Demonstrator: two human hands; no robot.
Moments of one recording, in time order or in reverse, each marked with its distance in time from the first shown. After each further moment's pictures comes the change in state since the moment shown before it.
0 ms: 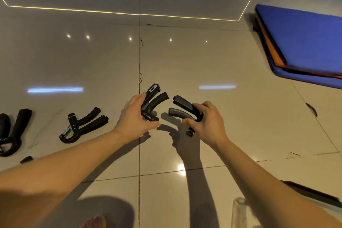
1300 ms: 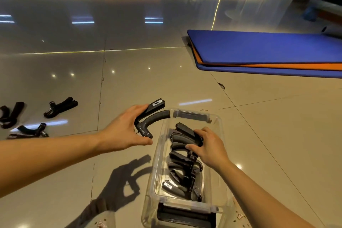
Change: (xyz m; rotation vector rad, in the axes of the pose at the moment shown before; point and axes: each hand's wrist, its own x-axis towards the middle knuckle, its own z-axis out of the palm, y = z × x) left_hand -0.318 0.256 0.075 0.137 -0.266 0.307; right_hand -0.381 0.131 -0.200 0.007 0.028 0.125
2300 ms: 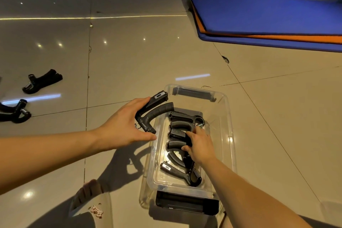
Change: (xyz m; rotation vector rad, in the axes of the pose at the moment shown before) left_hand 0.009 -0.033 0.051 -0.091 -0.035 -0.005; right_hand 0.002 0.060 0.112 -0.370 -0.209 0.067
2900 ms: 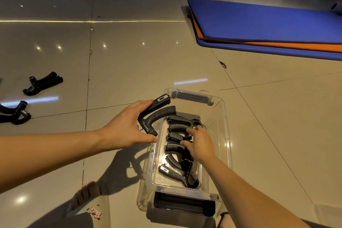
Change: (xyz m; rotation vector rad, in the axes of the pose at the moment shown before) left_hand 0.001 0.005 -0.002 0.002 -0.040 0.003; right_hand 0.001 -0.009 -0.028 0.255 0.050 0.119
